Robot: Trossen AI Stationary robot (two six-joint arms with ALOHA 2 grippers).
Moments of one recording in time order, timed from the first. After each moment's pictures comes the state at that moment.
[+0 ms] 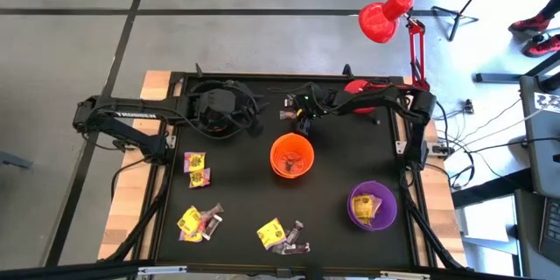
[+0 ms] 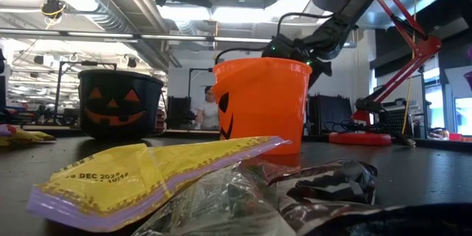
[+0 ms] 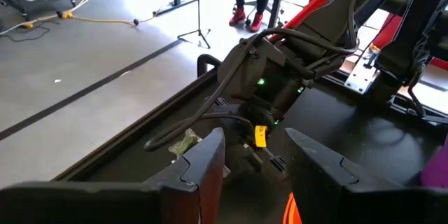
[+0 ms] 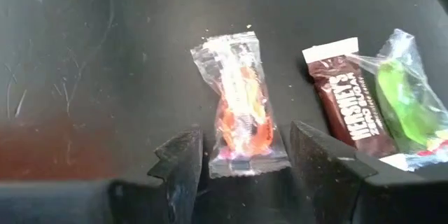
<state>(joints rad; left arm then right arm) 0.07 1.26 1.10 -0.27 -0.51 -0.34 -0.43 1.92 1.06 -0.03 -0.12 -0.16</state>
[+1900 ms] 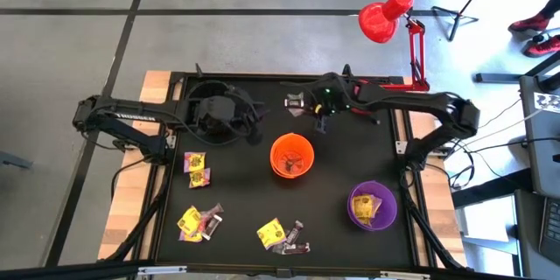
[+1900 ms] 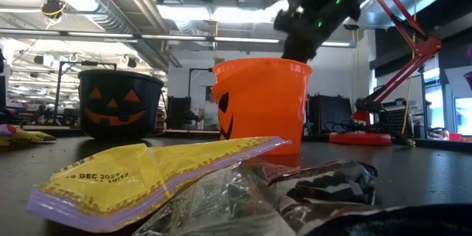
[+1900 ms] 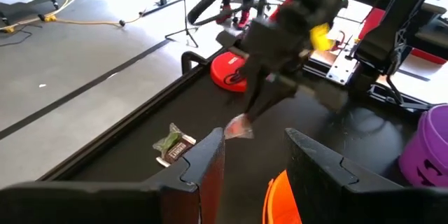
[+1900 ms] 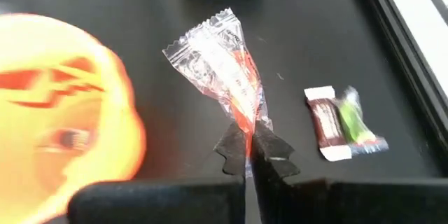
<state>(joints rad) 0.00 1.26 1.10 -0.28 -0.51 -0.34 -0.37 1.51 1.06 -0.34 -0.19 -0.21</state>
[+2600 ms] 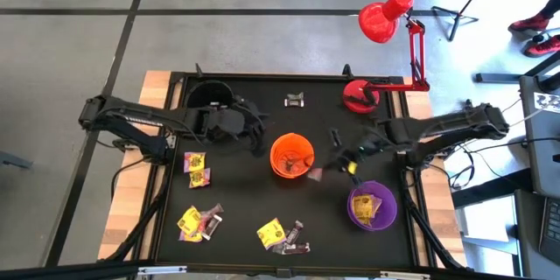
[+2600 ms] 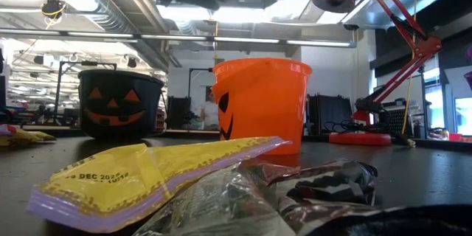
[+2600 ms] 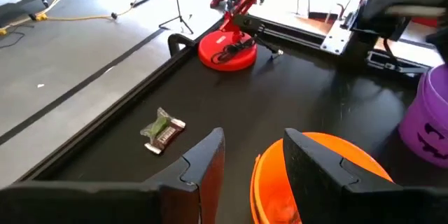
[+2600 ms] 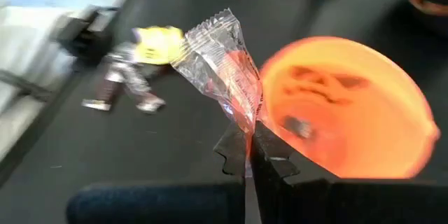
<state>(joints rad) -0.07 1.34 1.10 -0.28 -0.54 -0.33 0.18 1.22 1.02 -0.53 -0.17 -0.14</state>
